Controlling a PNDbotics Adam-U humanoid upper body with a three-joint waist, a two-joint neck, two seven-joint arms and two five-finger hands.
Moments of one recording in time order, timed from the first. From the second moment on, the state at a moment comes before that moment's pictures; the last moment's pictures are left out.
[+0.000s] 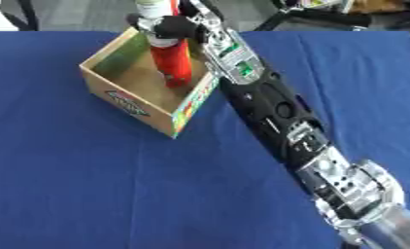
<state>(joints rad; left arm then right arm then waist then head) -0.18 0.65 0.20 -1.73 0.31 0.08 0.31 -1.08 -0.36 0.24 -1.05 -0.22 0.06 -0.03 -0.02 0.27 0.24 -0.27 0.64</state>
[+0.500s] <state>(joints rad) -0.18 0.65 0.20 -1.73 0.31 0.08 0.31 -1.05 -0.36 0.23 -1.04 -0.12 0.04 0.08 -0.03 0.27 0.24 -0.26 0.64</state>
